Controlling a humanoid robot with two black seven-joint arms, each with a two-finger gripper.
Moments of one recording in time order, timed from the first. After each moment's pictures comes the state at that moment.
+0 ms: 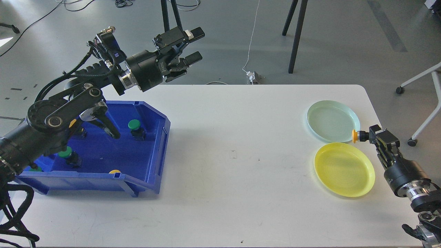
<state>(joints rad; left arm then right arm) -0.92 0.38 -0.58 -0.91 0.85 -0.49 -0.49 0.14 -0.82 0.57 1.37 -0.64 -0.49 0.49</state>
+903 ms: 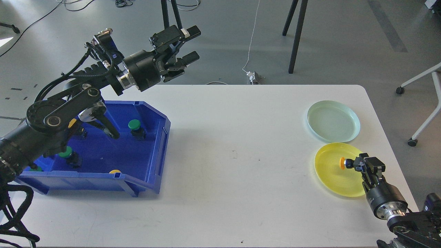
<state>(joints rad) -0.92 0.38 -0.57 -0.90 0.82 -0.49 -0.49 0.08 -0.64 0.57 1.26 -0.50 -0.48 0.49</state>
